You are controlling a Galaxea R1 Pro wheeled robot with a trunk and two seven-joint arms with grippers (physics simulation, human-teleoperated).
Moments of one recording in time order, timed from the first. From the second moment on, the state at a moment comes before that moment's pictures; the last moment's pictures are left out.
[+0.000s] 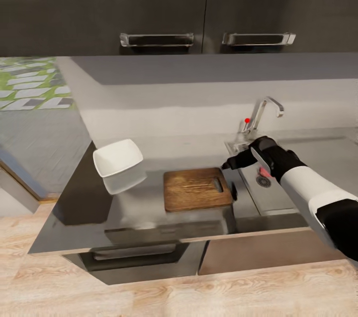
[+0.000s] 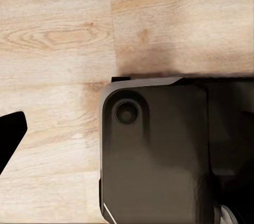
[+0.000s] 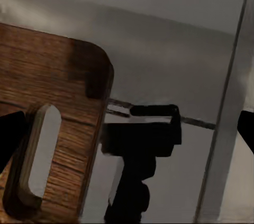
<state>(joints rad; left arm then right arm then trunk) 0.00 0.01 0.00 -0.23 0.00 -0.45 0.00 -1.31 -0.18 0.49 -0.46 -0.15 0.84 0.45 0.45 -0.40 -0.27</state>
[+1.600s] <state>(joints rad) 0.00 0.01 0.00 -0.23 0.00 -0.45 0.00 -1.31 -0.17 0.47 -0.36 -0.15 0.75 0.45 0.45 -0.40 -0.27</state>
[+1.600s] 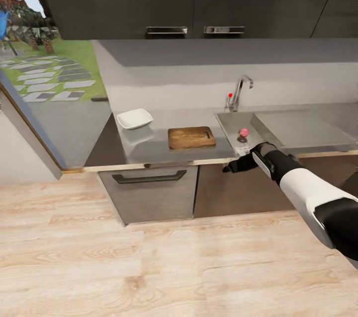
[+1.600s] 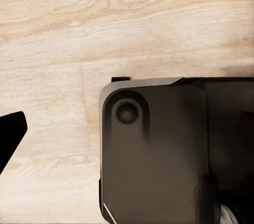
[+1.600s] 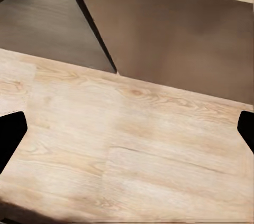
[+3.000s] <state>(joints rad) 0.00 0.01 0.00 -0.23 0.00 -0.45 0.00 -0.21 -0.02 0.47 -0.02 -0.17 -0.33 0.17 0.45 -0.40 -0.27</state>
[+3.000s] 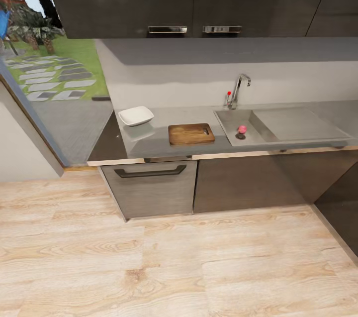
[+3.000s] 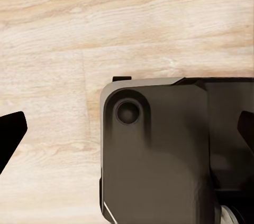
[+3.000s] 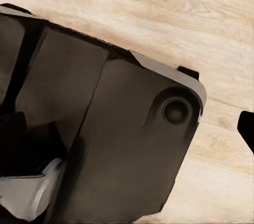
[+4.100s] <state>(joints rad) -0.01 -0.02 0.00 -0.26 0.01 -0.45 0.18 -0.12 -0.05 0.46 -0.25 -0.58 -0.49 -0.08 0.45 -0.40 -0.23</state>
